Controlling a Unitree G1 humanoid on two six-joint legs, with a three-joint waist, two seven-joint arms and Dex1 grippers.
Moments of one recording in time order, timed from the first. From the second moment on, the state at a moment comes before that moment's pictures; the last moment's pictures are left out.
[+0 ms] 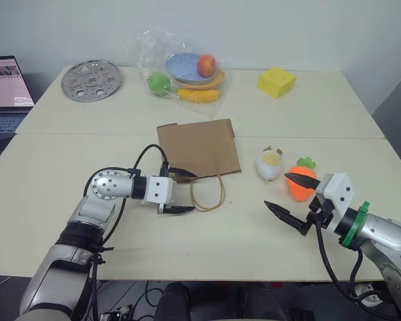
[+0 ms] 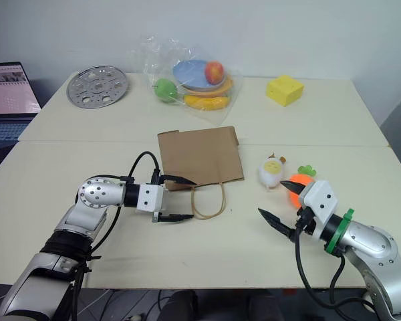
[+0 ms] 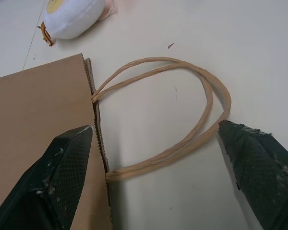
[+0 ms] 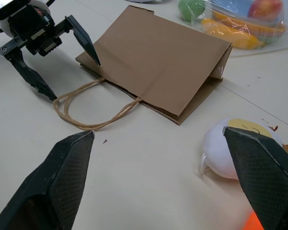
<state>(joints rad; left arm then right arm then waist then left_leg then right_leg) -0.55 0.64 -0.21 0.44 -0.04 -0.56 -1.25 0.09 -0.69 -0.14 -0.65 0.46 0.44 0.65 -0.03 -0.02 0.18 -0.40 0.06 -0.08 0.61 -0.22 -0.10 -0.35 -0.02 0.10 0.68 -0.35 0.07</state>
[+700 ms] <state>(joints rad) -0.58 0.58 -0.23 0.50 -0.05 -0.60 -1.27 0.12 -0.68 -0.14 -0.65 0.45 0.44 0.65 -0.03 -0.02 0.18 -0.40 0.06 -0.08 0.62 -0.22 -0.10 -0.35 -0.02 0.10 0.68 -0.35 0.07</state>
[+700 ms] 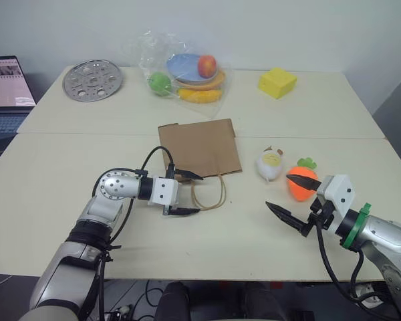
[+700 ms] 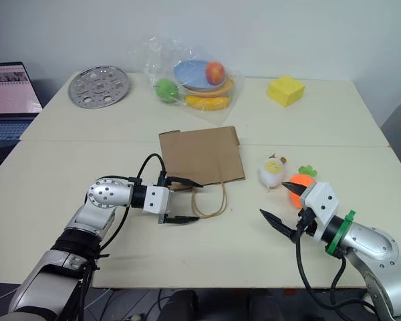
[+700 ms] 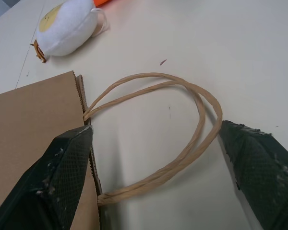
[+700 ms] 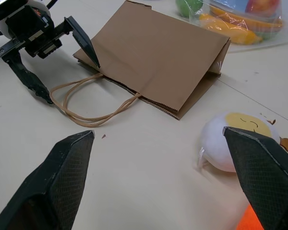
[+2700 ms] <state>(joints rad) -0.77 0.50 -0.03 0.04 -0.56 0.65 -1.09 -0.40 -0.55 0.08 -0.50 0.58 0.84 0.43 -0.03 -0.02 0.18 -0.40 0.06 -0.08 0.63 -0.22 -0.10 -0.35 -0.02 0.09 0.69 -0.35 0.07</state>
